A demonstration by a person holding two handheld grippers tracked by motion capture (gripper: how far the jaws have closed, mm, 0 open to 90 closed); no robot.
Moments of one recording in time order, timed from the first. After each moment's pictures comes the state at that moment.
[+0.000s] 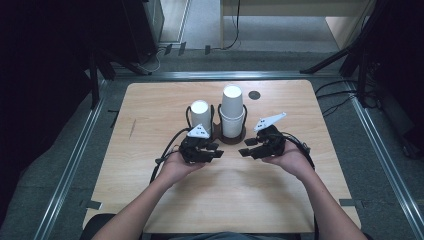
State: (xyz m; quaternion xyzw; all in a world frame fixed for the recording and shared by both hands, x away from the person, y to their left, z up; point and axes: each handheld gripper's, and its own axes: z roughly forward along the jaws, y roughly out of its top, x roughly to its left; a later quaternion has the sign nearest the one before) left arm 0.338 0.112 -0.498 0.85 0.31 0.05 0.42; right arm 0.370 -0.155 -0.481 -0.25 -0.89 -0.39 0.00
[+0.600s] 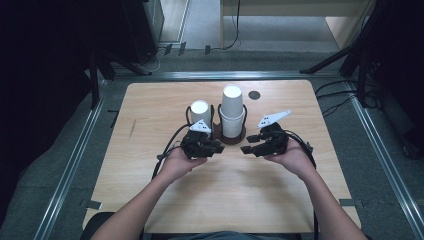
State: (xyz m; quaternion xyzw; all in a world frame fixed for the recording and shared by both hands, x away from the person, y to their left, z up) left arm 0.349 0.107 -0.486 0.84 0.33 0.03 0.42; right arm 0.373 -0.162 -0.473 -0.25 -0.88 -0.40 0.00
